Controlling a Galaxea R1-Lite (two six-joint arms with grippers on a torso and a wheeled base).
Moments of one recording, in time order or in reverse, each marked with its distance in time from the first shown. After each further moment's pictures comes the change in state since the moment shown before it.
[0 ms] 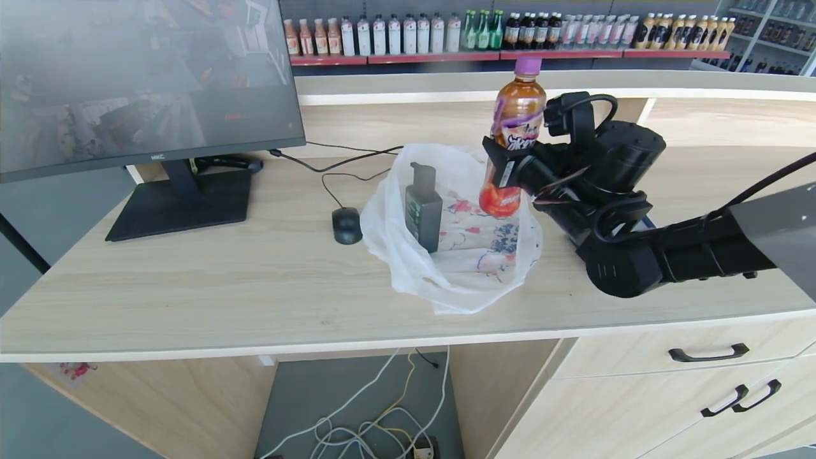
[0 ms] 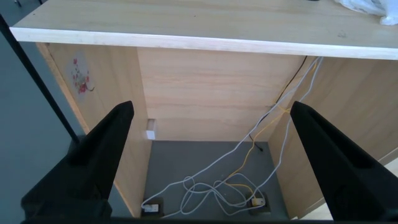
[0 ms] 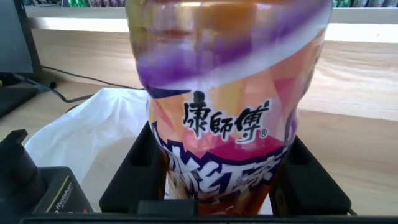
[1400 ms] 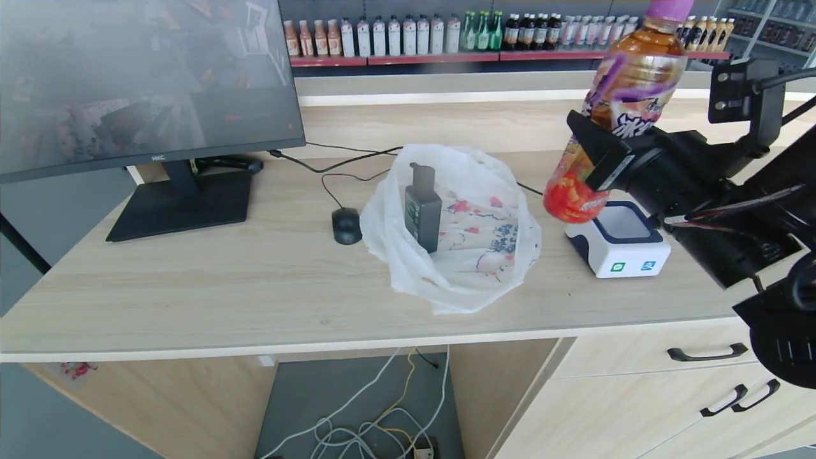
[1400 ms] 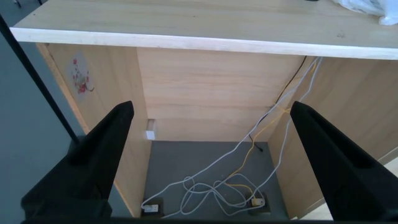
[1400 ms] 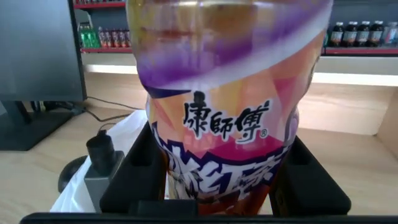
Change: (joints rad) left arm 0.000 0.000 0.000 0.000 0.000 0.000; right arm 0.010 -0.414 0.520 -0.224 0.003 0.008
